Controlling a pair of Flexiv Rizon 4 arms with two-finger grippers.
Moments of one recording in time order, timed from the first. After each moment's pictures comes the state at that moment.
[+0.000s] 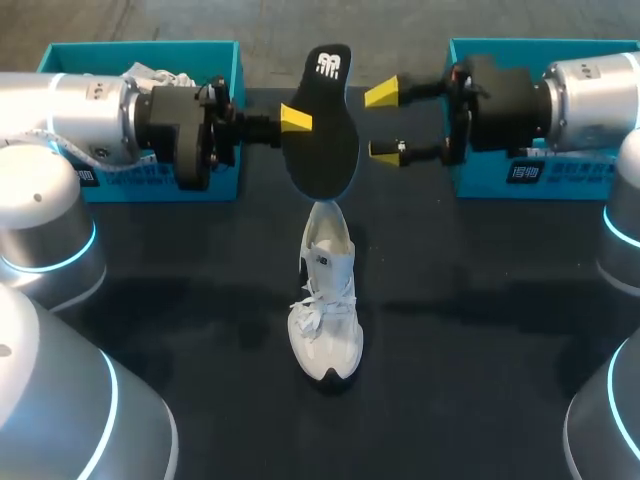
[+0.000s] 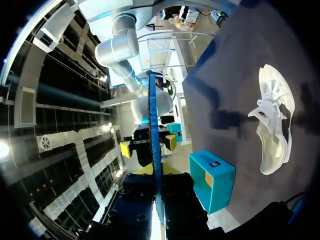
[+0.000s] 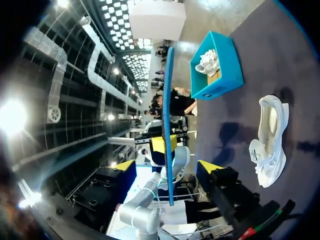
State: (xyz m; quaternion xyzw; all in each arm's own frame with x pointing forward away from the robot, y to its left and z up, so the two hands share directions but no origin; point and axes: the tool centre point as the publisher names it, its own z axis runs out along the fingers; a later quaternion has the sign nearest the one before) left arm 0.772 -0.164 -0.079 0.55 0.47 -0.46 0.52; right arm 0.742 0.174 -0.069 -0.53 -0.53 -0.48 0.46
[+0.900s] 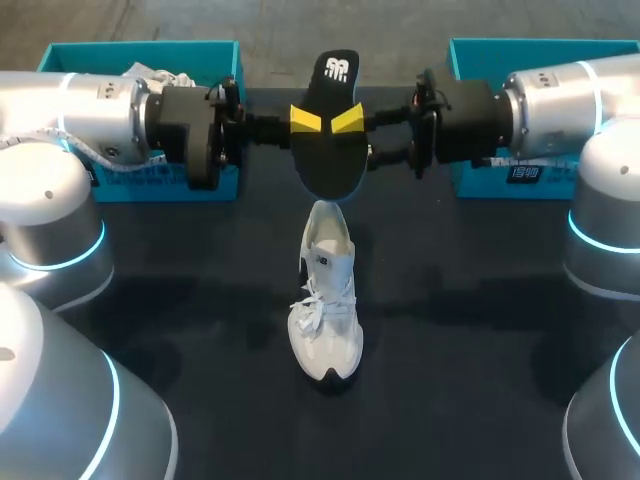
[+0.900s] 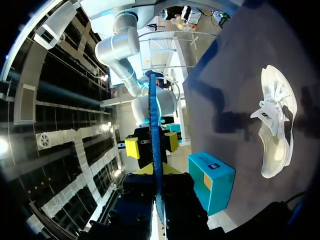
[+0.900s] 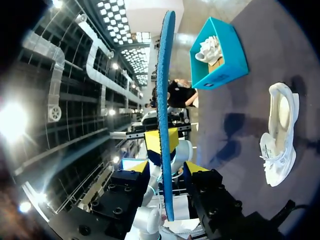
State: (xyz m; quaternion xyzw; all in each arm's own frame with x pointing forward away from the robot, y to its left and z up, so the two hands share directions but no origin) left arm 0.774 -0.175 -0.084 0.55 0.47 -0.46 0.51; right arm 0.733 0.212 -0.080 -0.51 -0.53 -0.46 0.49
